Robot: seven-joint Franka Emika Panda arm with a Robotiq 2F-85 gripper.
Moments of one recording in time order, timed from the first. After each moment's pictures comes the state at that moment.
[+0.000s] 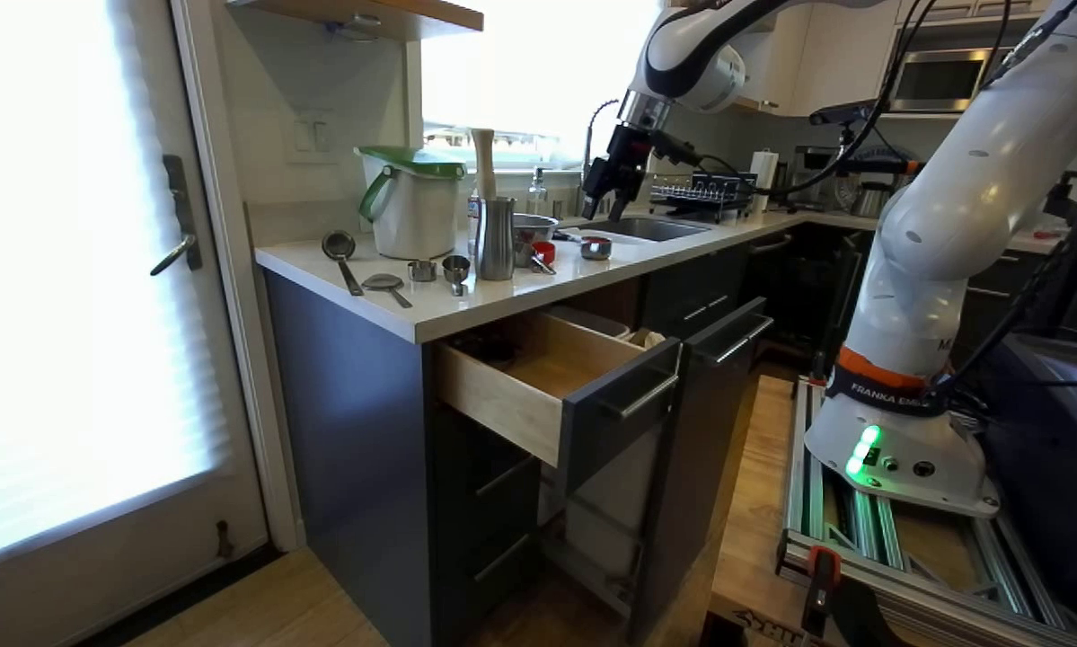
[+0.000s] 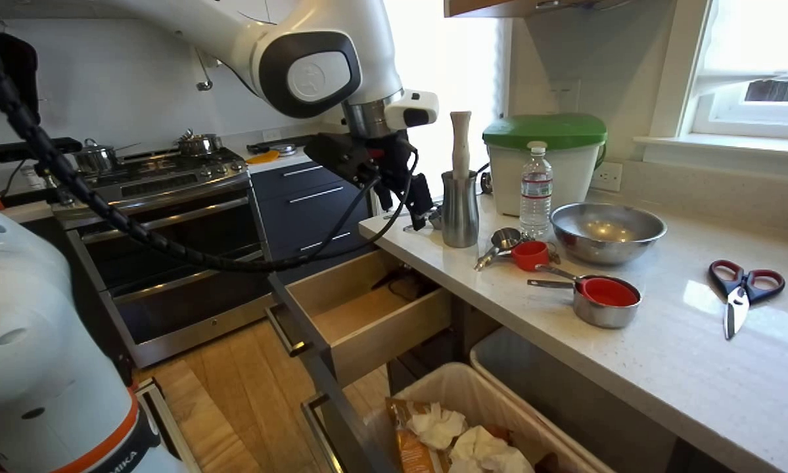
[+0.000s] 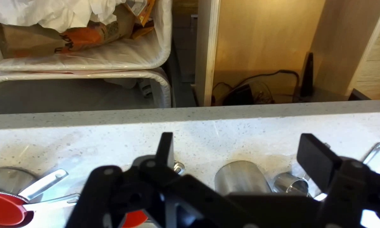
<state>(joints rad) -0.06 -0.39 -0.16 -2.53 0.11 2.41 -0.12</state>
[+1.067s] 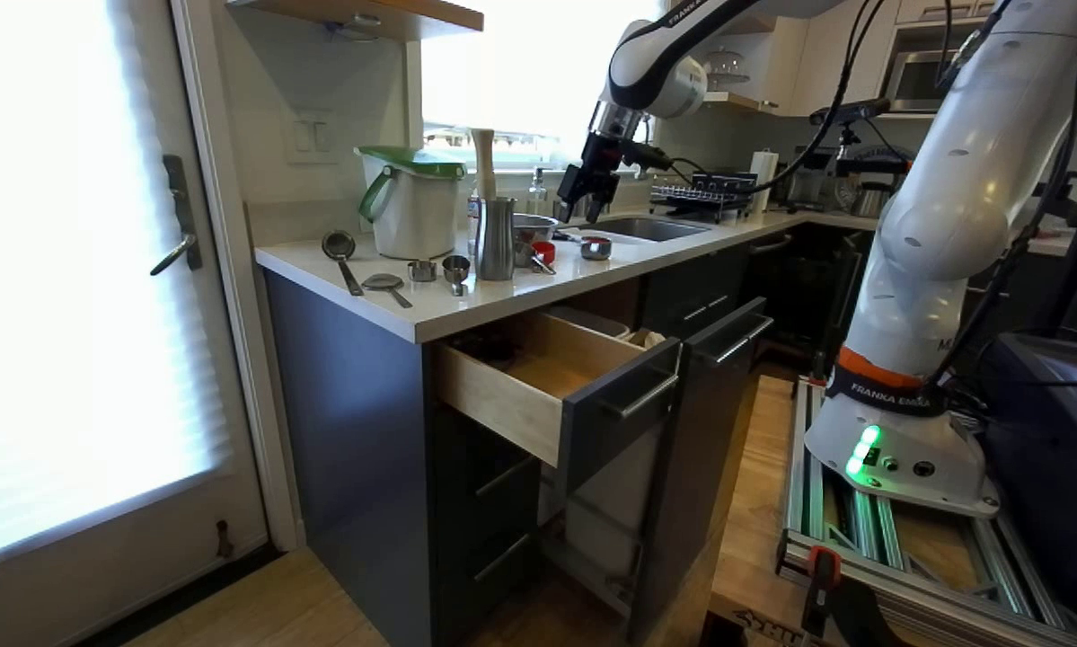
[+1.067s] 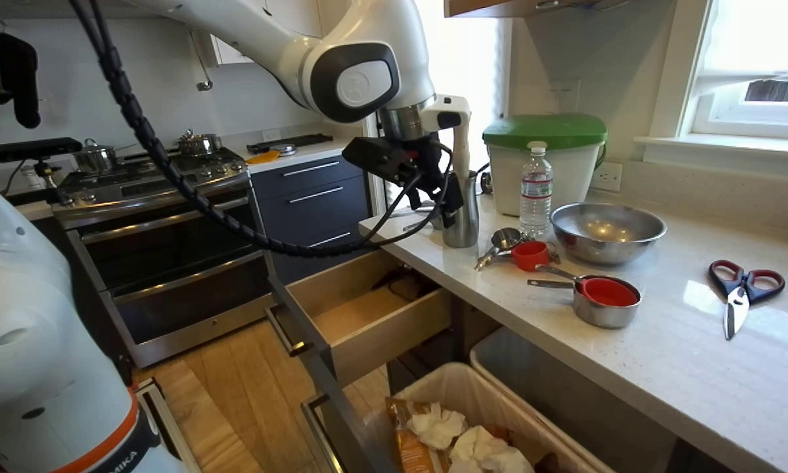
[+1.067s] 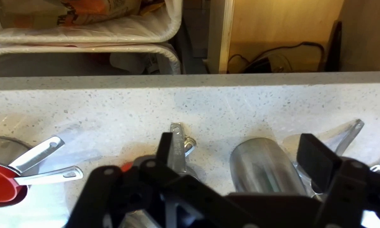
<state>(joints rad) -0.07 -0.19 -0.16 -2.38 0.10 2.46 -0.12</state>
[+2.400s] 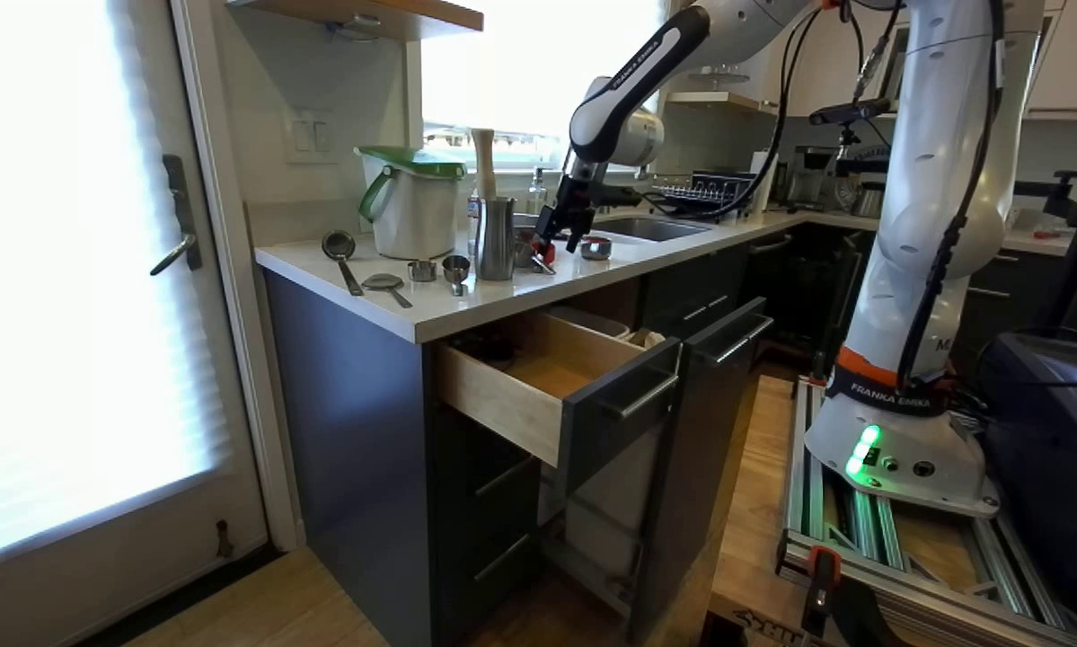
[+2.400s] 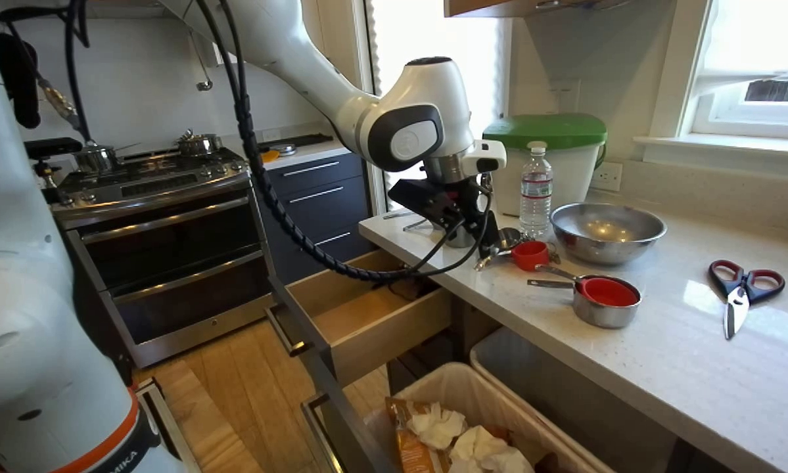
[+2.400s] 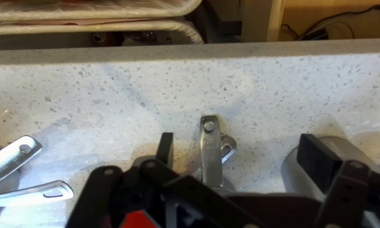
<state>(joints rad) -0.10 0.11 -0.15 -2.24 0.13 2.63 -0.13</state>
